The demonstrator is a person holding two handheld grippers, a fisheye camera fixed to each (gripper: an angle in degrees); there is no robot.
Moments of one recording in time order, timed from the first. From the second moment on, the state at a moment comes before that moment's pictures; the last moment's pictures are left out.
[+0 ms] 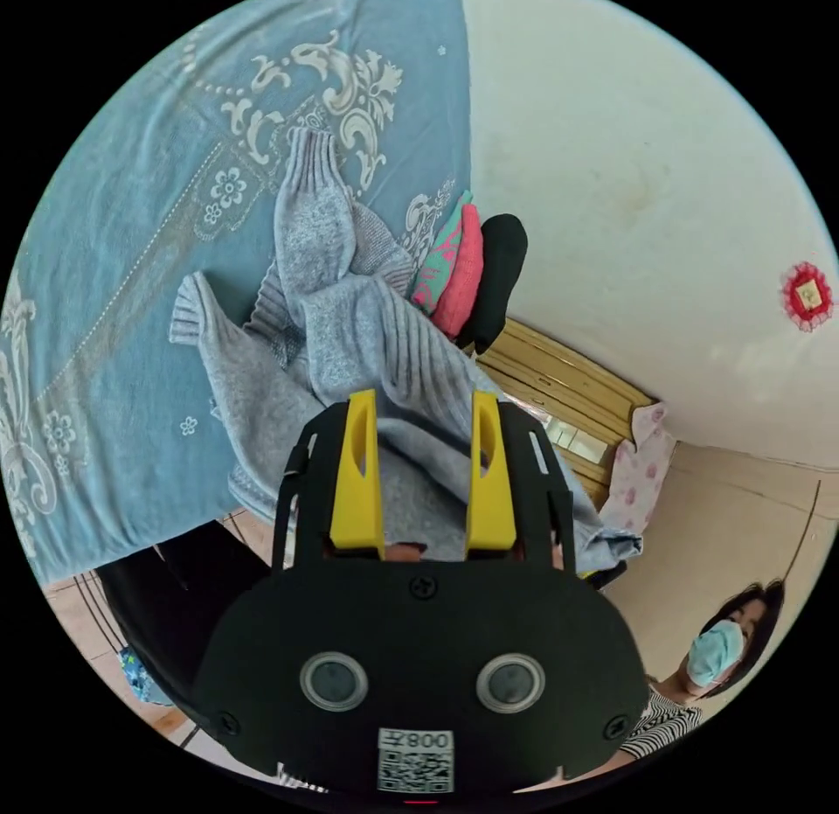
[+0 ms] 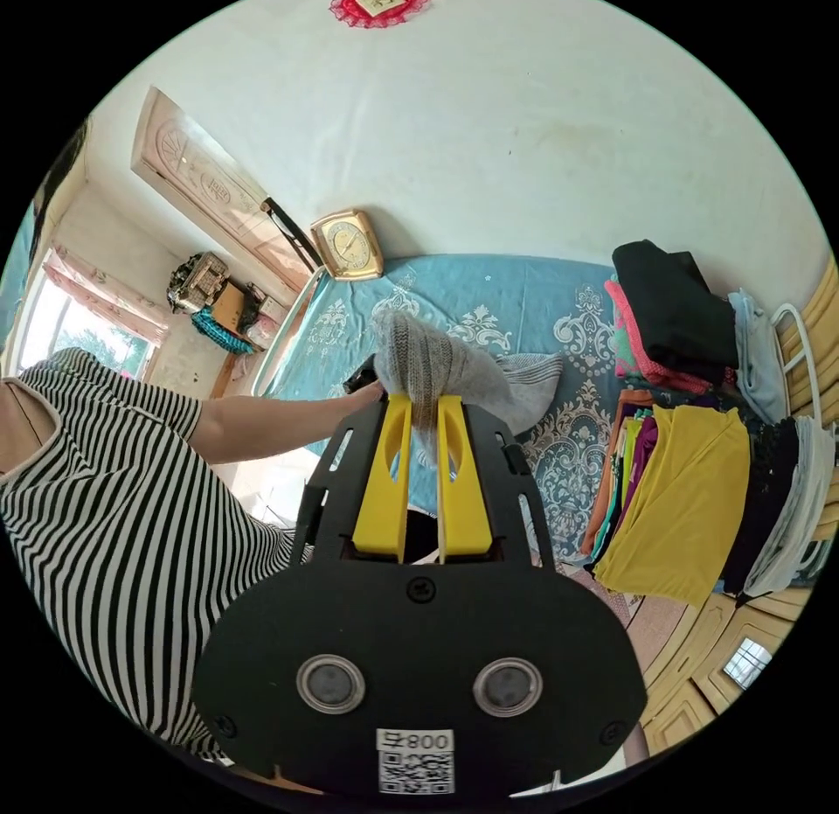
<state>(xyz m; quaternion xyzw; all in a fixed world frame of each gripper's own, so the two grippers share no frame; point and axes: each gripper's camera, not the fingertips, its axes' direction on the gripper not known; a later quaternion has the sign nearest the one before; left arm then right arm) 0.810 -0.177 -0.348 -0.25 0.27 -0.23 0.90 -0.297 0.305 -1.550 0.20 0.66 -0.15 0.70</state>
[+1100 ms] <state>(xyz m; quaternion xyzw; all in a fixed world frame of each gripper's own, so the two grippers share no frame) 0.868 -0.163 -0.798 0.16 0.36 0.16 0.90 -0.446 0.483 -1.506 0.20 0.45 -0.52 0.70</state>
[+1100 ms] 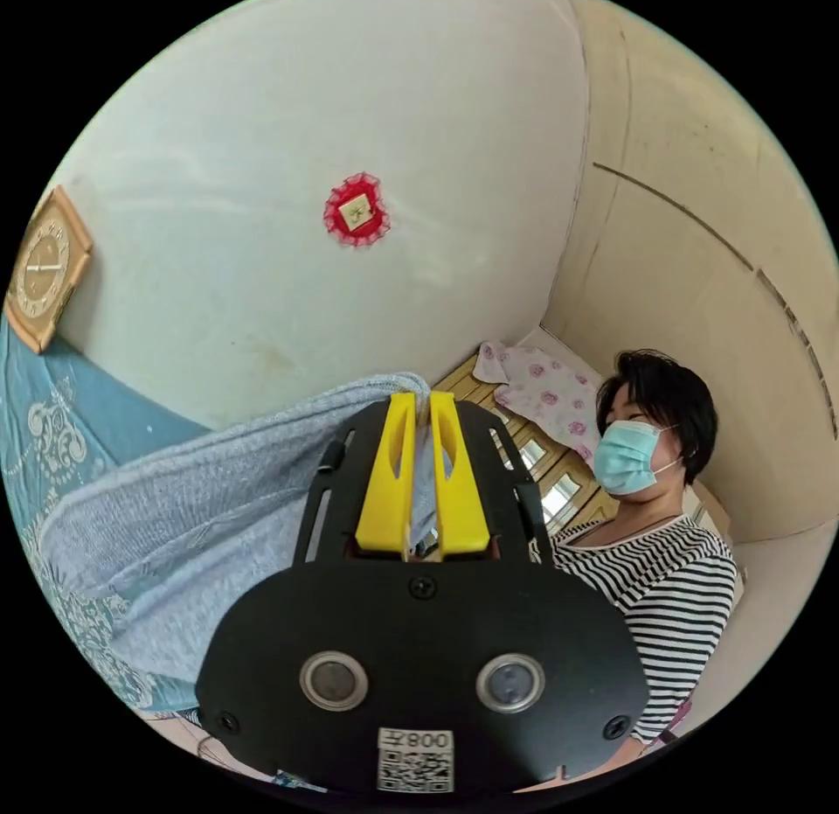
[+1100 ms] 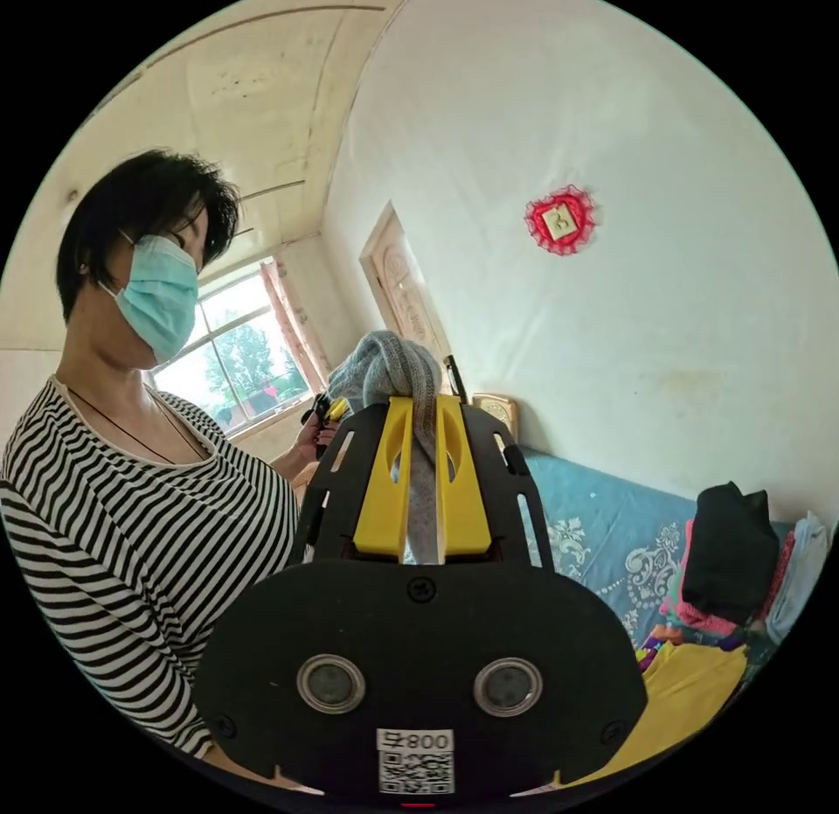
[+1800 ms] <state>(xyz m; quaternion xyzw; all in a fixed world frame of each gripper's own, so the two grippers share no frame) 0.809 -0.316 -0.811 0.14 0.24 0.15 0.95 -0.293 0.167 -1.351 0.16 0.52 -0.39 0.74</state>
